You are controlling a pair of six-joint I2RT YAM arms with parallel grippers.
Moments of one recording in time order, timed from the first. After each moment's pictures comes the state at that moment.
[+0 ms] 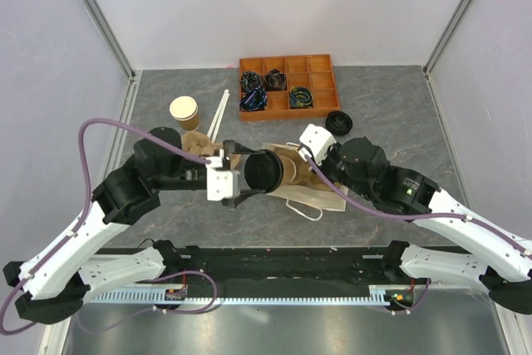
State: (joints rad) left arm -0.84 0.88 1.25 -0.57 0.59 0.64; right arm 0.97 0.97 1.08 -0.52 0.28 -0.32
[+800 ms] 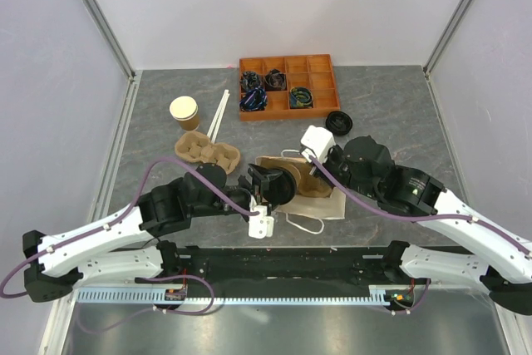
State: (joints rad) left arm -1.16 0.89 0.92 -0.35 0.17 0.91; right arm 0.97 0.96 1.12 -0.57 0.14 -0.26
